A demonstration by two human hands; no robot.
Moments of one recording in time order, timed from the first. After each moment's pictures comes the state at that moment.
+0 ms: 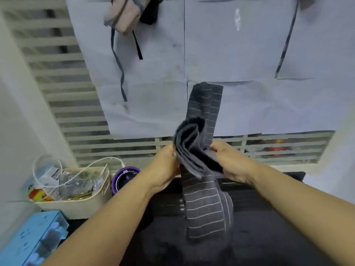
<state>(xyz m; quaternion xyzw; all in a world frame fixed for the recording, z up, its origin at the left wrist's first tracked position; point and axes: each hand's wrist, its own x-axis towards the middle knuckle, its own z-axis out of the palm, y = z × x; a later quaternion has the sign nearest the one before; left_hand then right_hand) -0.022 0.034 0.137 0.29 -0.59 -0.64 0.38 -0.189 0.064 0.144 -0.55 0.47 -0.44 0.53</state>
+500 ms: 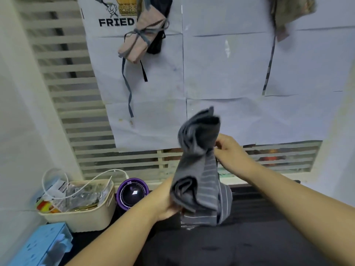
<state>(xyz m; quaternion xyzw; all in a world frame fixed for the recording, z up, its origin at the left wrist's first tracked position) -0.010 0.092 0.142 0.27 -0.51 -0.74 0.35 -0.179 0.093 0.184 -0.68 0.47 -0.50 0.25</state>
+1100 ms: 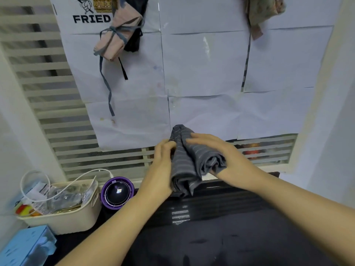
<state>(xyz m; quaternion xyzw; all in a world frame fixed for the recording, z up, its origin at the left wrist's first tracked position) -0.032 0.080 0.142 0.37 -0.85 -0.17 0.34 -0.211 0.148 0.179 -0.77 0.46 -0.42 0.14</state>
